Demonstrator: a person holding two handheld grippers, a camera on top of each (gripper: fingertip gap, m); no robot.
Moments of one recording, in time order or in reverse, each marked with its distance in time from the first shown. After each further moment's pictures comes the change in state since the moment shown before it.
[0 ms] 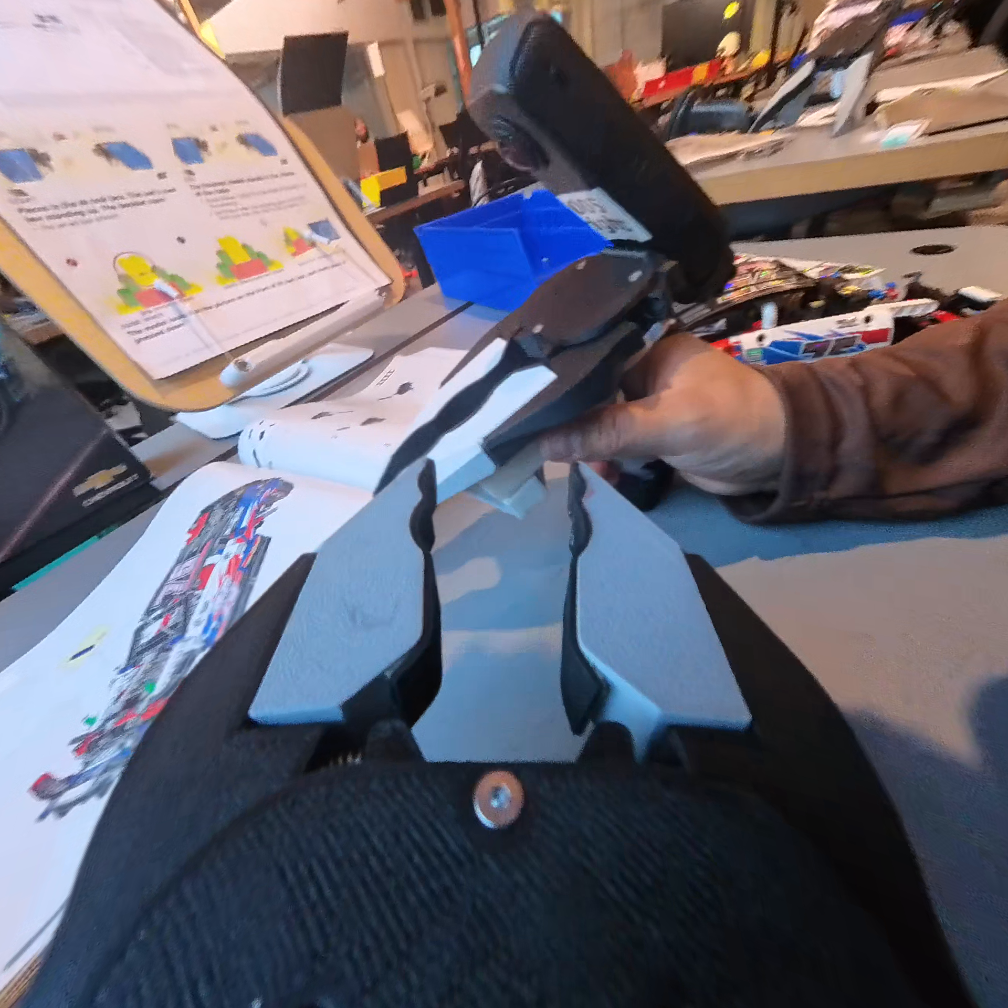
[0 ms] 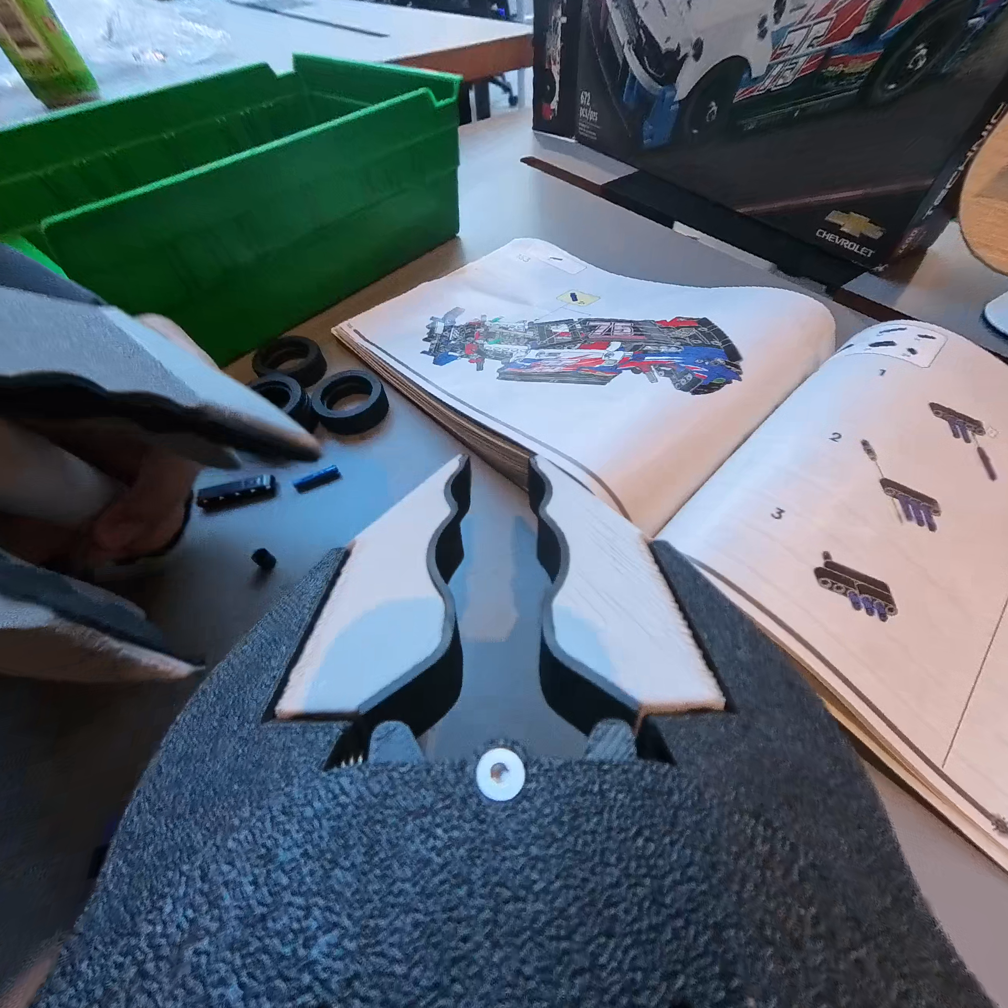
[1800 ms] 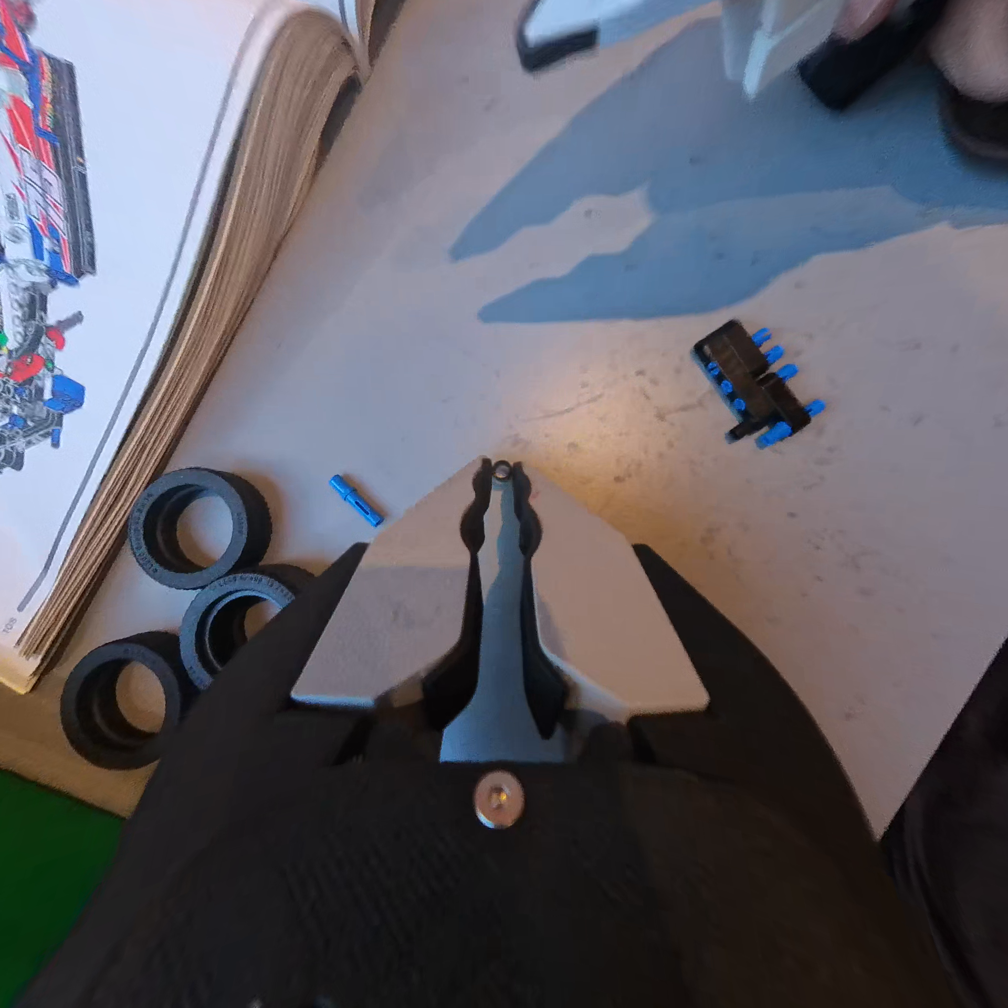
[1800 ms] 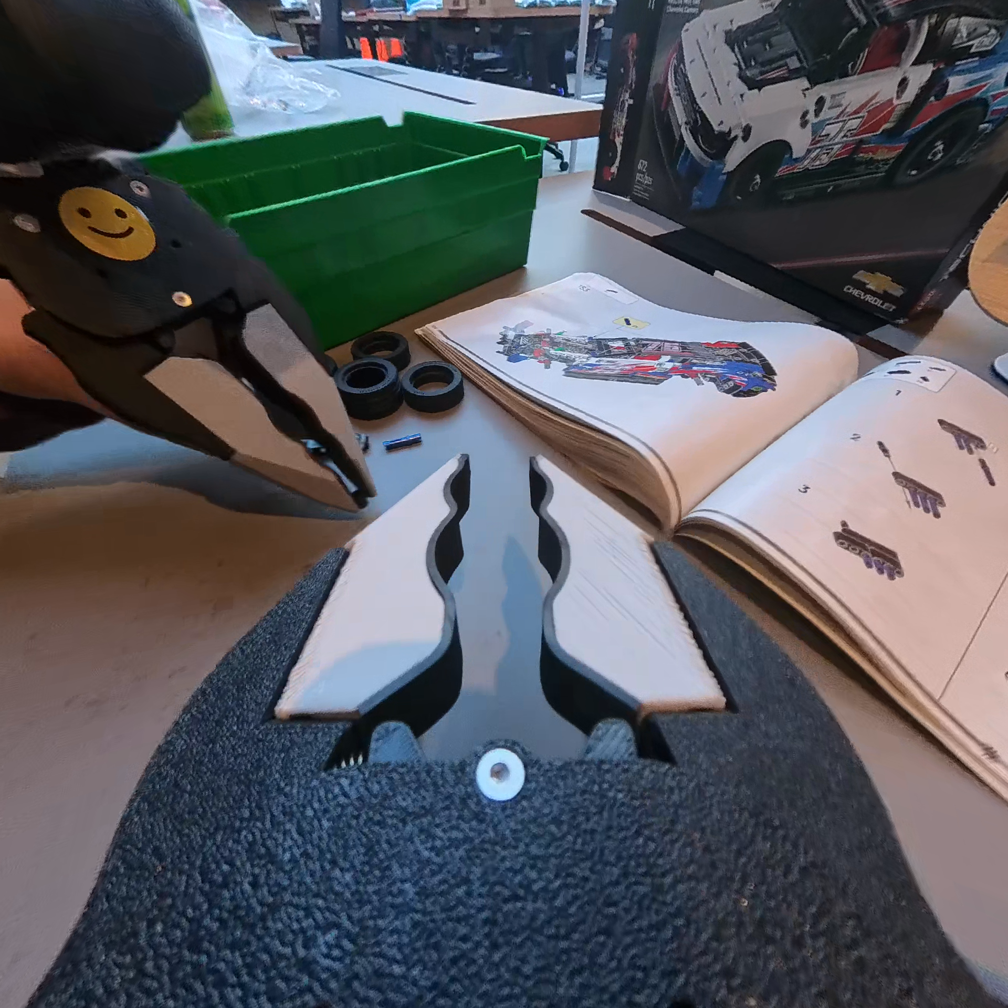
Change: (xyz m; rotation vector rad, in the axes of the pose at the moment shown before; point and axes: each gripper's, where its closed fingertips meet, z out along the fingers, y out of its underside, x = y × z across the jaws) left arm 0.000 0.104 -0.058 -0.789 0.100 -0.164; right arm -0.031 0.003 -0.045 0.083 -0.078 -0.076
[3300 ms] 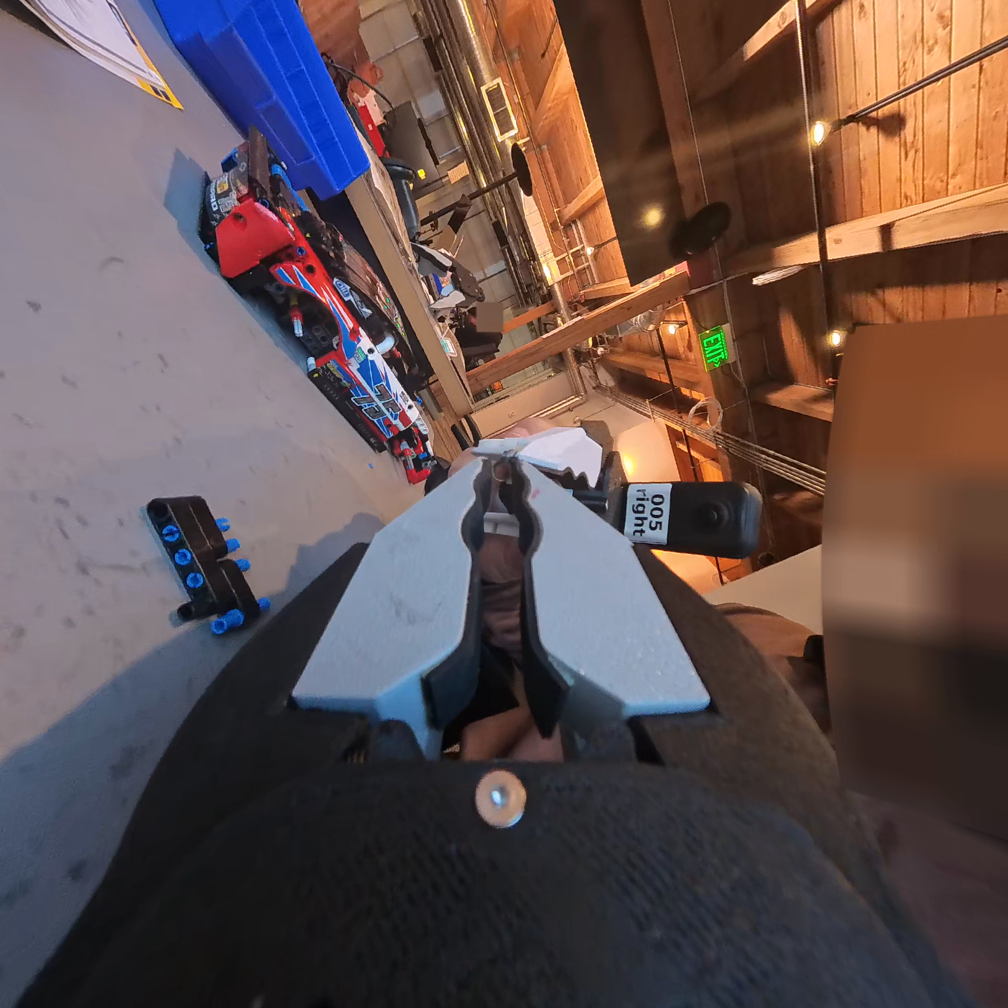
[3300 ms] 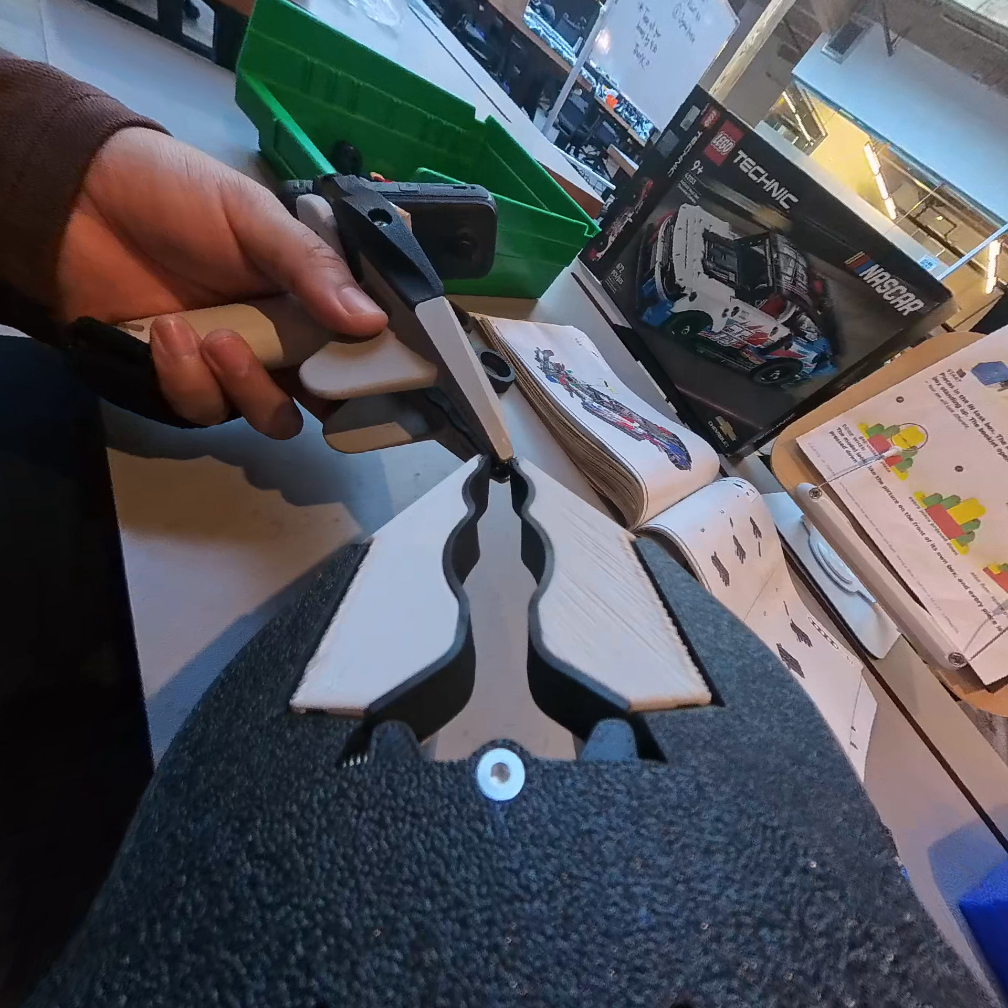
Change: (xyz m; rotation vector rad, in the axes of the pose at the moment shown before) left arm 0.111 -0.089 -0.065 0.661 1.047 -0.854; right arm -0.102 -0.007 -0.081 -0.015 0.180 -0.521
